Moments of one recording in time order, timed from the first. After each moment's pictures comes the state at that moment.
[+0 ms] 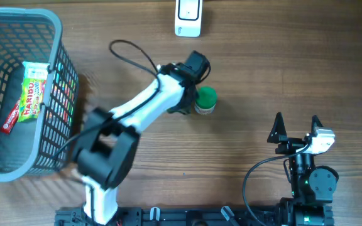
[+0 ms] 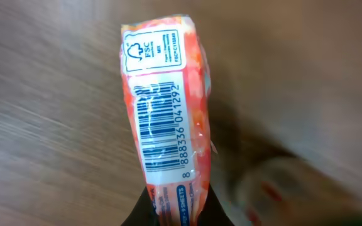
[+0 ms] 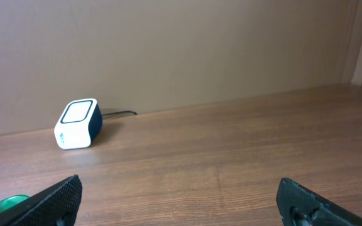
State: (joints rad) left arm -0.62 2.00 1.46 -0.85 -0.16 -1.06; right arm -0.07 0.01 0.01 0.00 -0.03 0.14
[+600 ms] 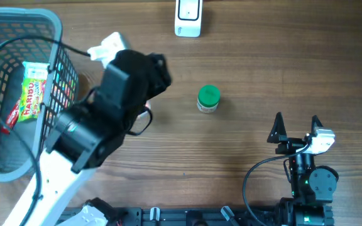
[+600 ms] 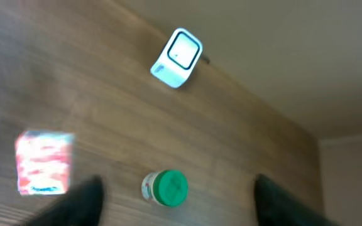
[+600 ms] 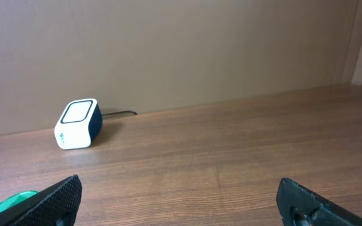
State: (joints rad) left arm -0.61 1.23 1.49 -0.91 -0.31 -0.96; right arm -0.07 0.01 0.01 0.00 -0.03 0.14
